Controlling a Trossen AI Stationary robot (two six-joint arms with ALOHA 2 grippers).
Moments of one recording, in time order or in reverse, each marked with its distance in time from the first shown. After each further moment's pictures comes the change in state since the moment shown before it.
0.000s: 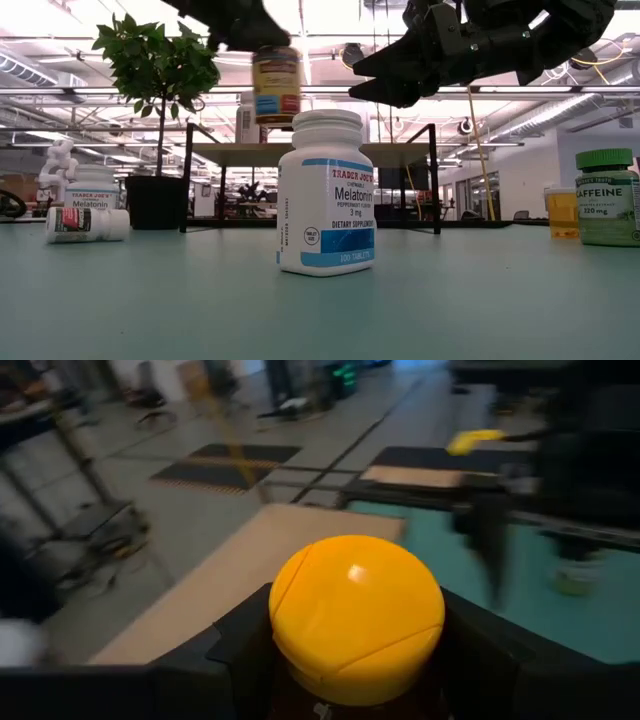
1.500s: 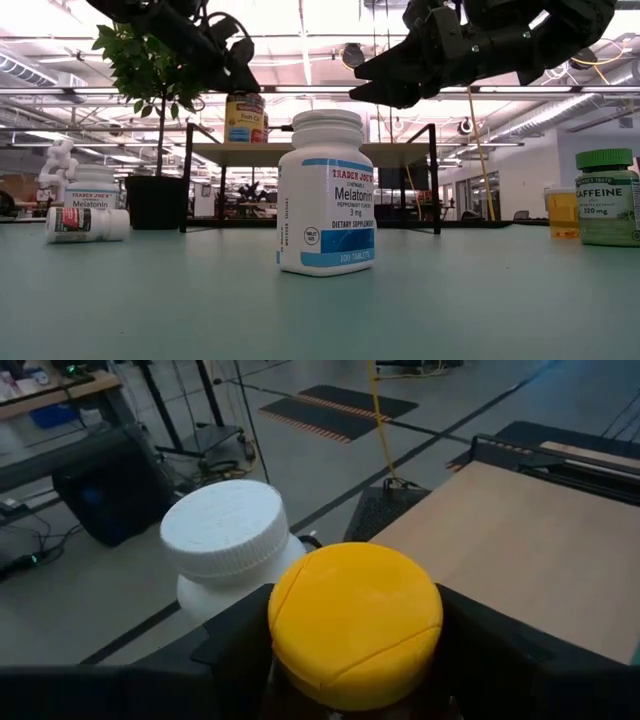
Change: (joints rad) left arm 0.458 -0.016 0.001 -0.088 0.163 -0.037; right arm 0.000 0.000 0.000 -0.016 0.001 -0.019
